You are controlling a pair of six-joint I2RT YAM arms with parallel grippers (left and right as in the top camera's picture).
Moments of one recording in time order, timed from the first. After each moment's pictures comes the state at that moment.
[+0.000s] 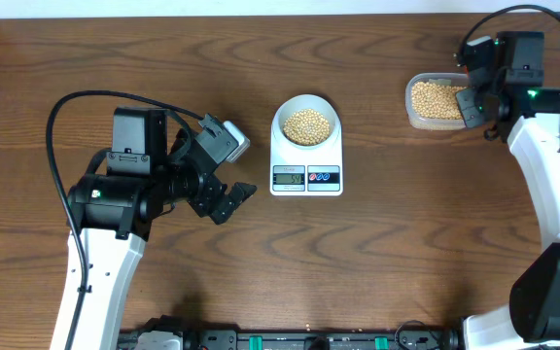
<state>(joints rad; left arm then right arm) -0.12 1.17 1.18 -1.01 0.52 0.59 -0.03 1.68 1.39 -0.64 0.13 -0.43</state>
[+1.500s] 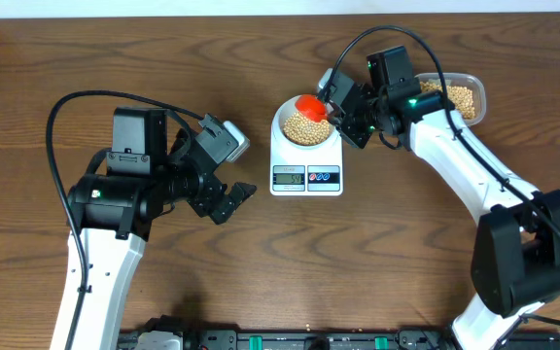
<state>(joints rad) -0.12 1.17 1.18 -1.01 0.52 0.59 0.34 1.85 1.39 -0.51 -0.39 -0.58</state>
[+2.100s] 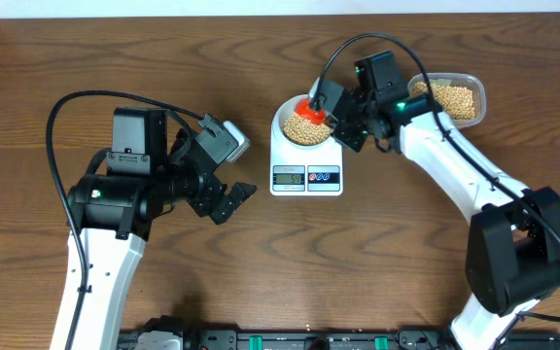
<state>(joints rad) -0.12 1.17 1.18 -1.01 0.52 0.59 0.39 1.87 1.39 -0.52 -0.31 -0.66</state>
